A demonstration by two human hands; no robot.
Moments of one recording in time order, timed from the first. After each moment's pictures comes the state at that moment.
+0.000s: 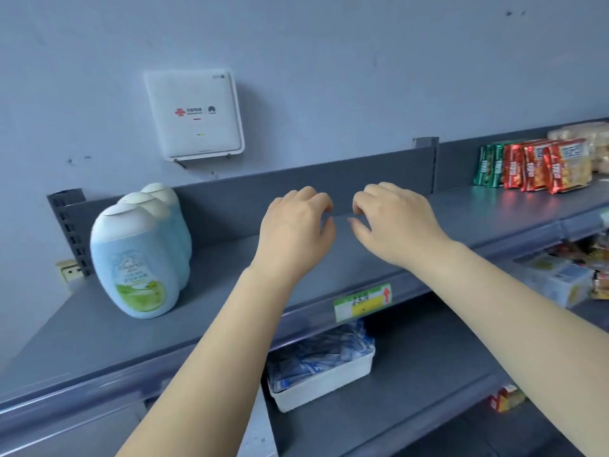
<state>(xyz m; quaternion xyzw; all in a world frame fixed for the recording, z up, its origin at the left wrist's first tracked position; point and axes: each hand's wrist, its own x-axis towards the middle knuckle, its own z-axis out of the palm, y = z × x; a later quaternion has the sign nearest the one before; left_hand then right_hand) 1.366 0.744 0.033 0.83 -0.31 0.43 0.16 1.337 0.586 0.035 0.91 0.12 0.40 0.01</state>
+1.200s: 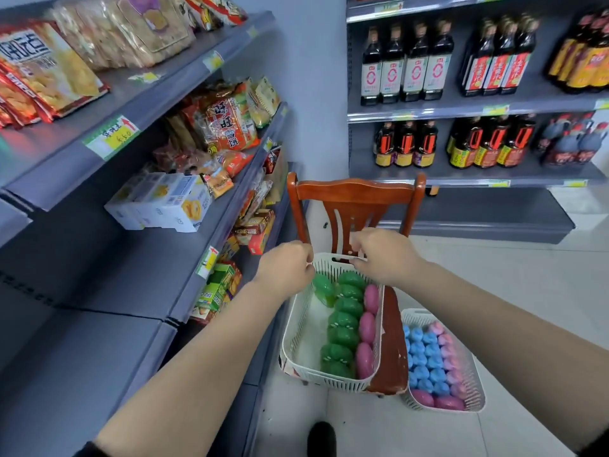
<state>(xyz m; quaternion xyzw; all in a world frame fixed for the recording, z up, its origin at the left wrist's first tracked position) 1.199 0.134 -0.207 0.74 -0.67 -0.07 0.06 1.024 0.064 -0.202 0.90 -0.42 0.06 -0.09</state>
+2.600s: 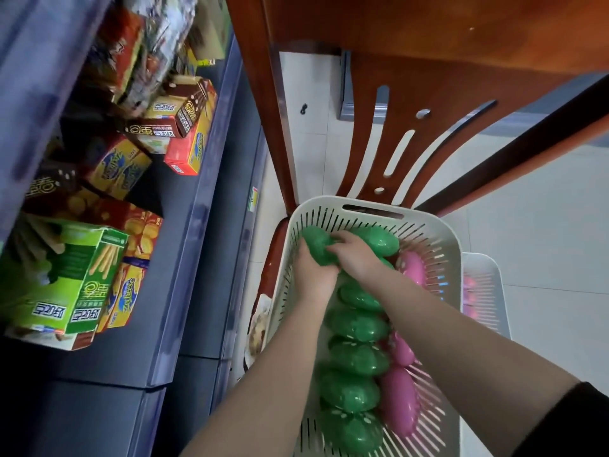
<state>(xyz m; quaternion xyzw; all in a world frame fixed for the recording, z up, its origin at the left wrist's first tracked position) 1.237 -0.069 -0.617 0.81 -0.23 -0.44 0.31 1.175 -0.115 -0.589 0.52 -0.62 0.03 -0.59</state>
